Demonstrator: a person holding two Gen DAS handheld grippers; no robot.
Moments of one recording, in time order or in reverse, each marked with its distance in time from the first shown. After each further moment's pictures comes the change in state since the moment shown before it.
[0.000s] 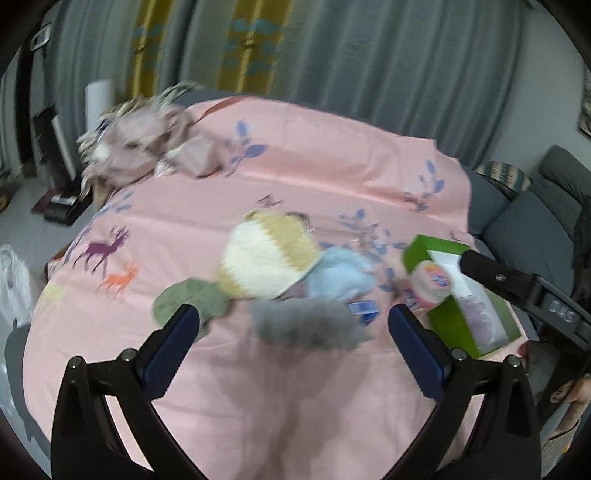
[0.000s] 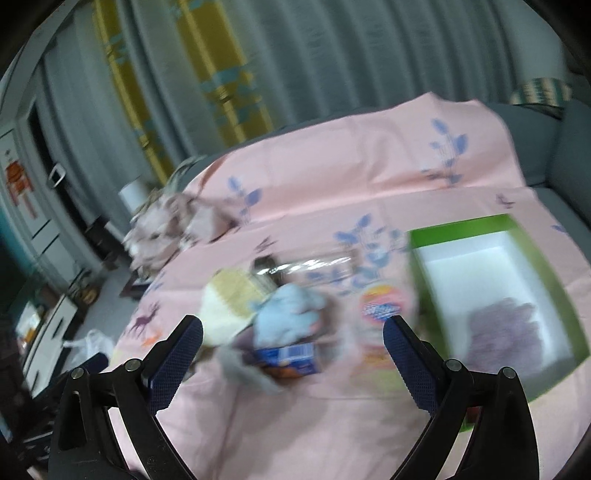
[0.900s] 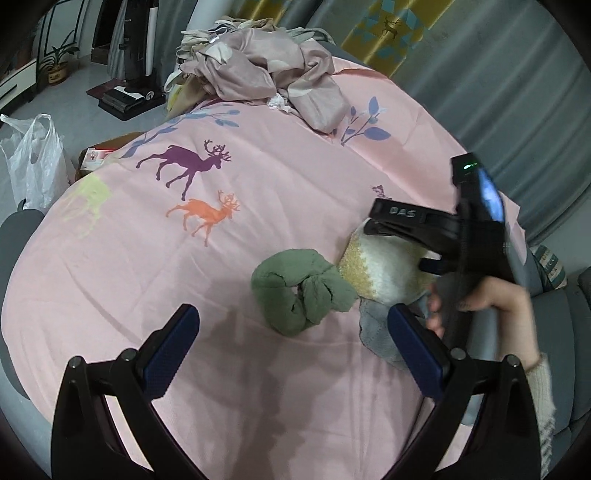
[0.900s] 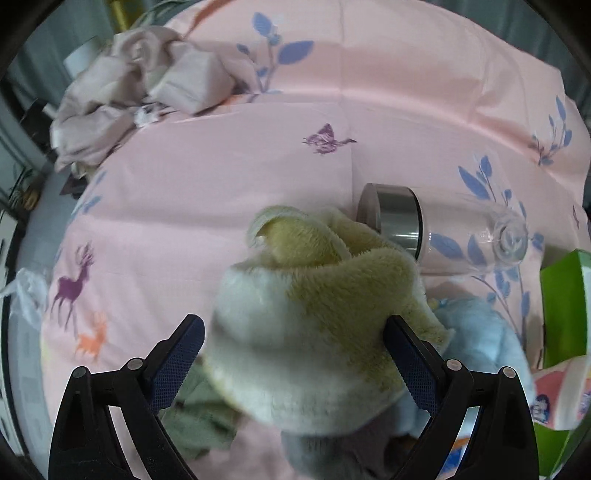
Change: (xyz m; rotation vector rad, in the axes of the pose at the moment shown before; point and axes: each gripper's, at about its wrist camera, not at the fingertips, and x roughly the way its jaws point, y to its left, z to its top) left arm 0.035 0.135 -0.011 -0.404 0.094 0.080; right arm 0.267 0.114 0.025 -0.086 0.452 -0.256
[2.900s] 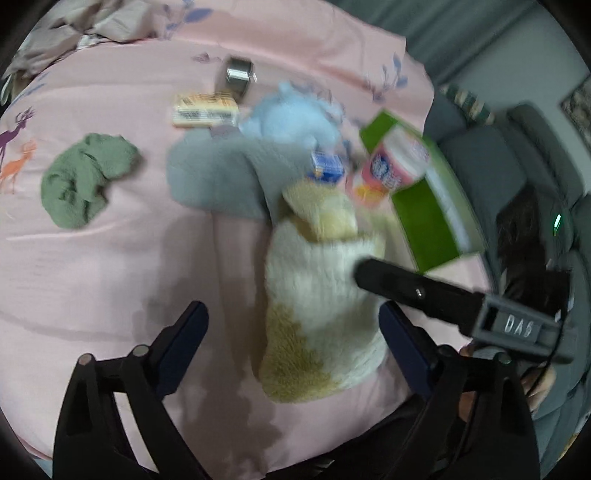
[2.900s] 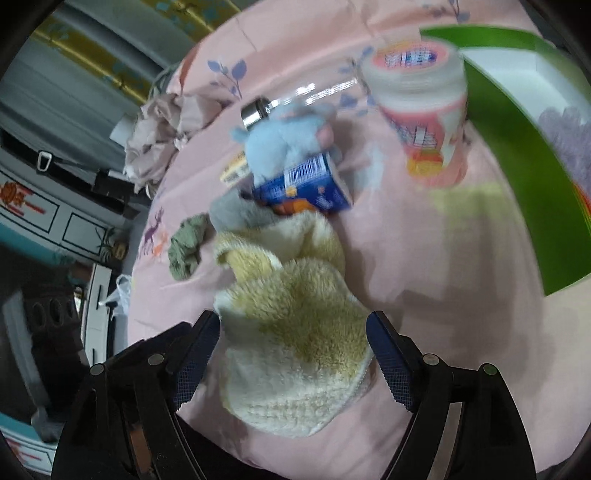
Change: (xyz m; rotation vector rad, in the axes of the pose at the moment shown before) left arm 0.038 -0.118 -0.109 0.433 0.412 -0.276; right arm -0.079 -0.166 -0.201 0.263 -0.004 0.430
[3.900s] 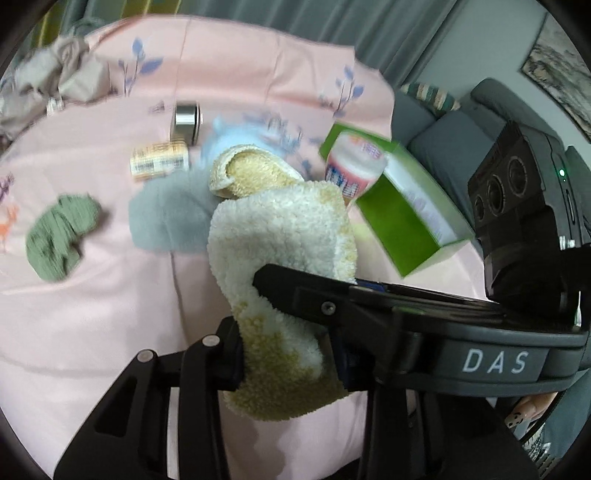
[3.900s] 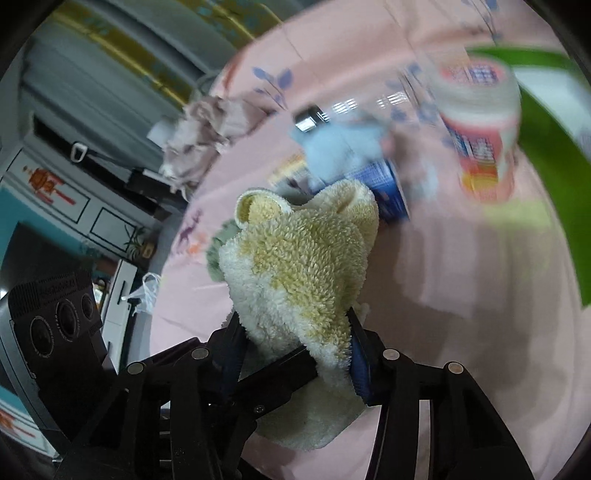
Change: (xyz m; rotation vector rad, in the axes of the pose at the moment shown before) left arm -0.008 -0.033 -0.010 0.174 -0.186 -0.021; right arm -0.015 0.036 -0.011 -0.136 -0.122 0.140
